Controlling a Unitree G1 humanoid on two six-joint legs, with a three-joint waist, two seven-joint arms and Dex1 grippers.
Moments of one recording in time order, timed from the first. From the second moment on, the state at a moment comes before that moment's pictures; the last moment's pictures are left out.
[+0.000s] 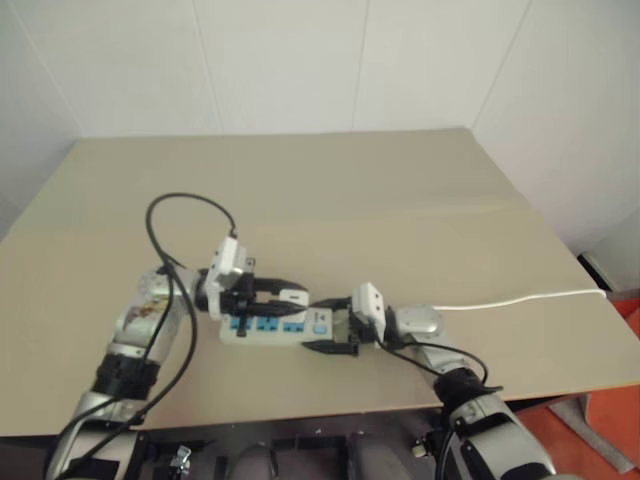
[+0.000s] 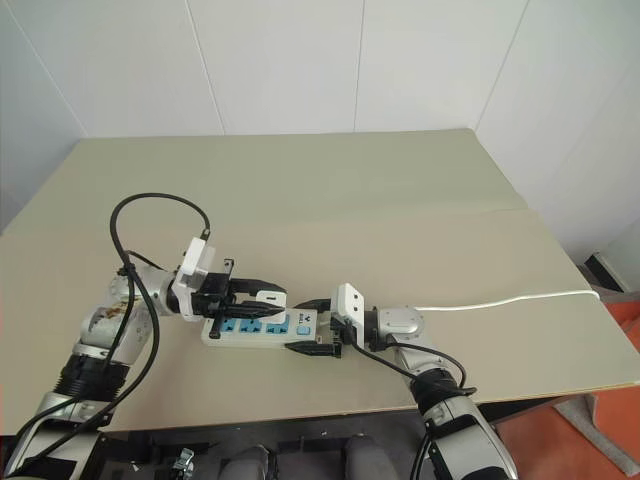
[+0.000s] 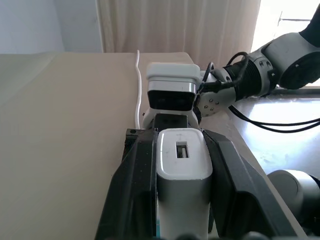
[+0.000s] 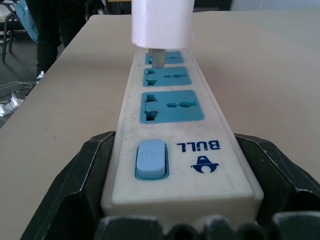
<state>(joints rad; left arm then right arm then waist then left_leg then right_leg) -0.47 0.58 -0.08 0.10 -0.50 0.20 -1.44 -0.52 -0.22 0.27 0.59 0.22 -0.30 1.25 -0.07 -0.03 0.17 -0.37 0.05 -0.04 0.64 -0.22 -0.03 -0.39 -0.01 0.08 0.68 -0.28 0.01</state>
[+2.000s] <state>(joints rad) -0.41 0.49 -0.09 0.28 -0.42 -0.10 -1.46 -0.52 -0.24 0.27 0.56 0.22 -0.25 1.25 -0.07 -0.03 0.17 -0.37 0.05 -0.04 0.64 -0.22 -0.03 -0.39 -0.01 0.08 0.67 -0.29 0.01</state>
